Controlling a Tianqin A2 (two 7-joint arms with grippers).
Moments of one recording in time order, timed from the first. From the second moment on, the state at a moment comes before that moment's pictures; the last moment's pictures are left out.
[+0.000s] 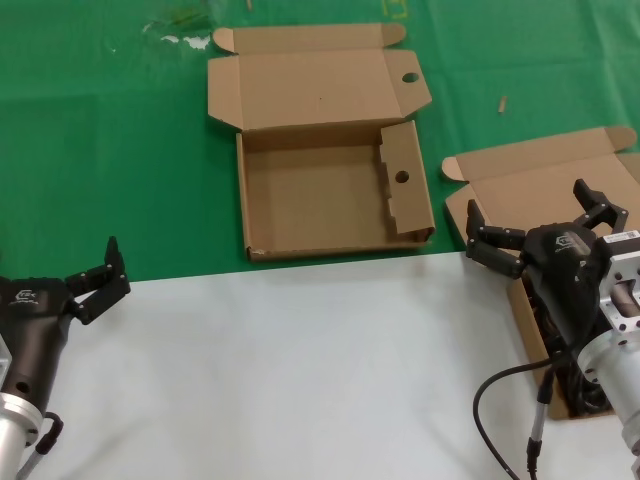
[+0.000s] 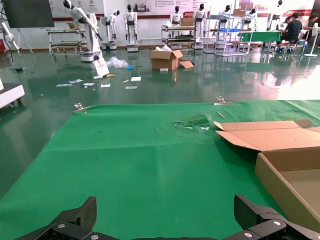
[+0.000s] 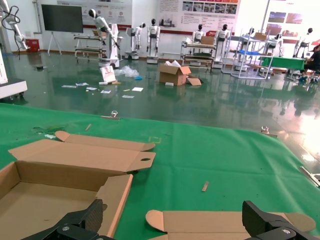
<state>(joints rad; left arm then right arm) 0.00 -0.30 1.60 -1.60 -1.80 0.00 0.00 0.02 0.30 -1.61 1.60 1.77 -0.03 0.01</state>
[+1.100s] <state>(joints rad) 0.00 -0.30 1.60 -1.60 -1.80 0.00 0.00 0.01 0.26 -1.56 1.60 1.74 -0.06 -0.06</state>
